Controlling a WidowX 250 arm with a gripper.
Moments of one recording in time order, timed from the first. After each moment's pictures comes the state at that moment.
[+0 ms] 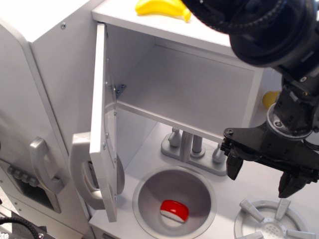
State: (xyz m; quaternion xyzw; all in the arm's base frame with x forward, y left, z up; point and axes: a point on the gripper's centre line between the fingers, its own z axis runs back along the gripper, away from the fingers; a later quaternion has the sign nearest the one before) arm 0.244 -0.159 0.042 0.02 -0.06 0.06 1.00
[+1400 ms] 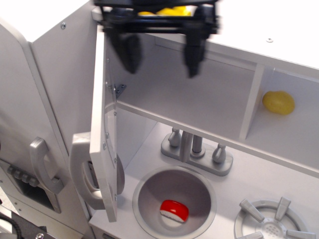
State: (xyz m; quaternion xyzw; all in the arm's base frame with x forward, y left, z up) arm 0.214 -0.037 0.180 -0.08 -0.06 0.10 0.99
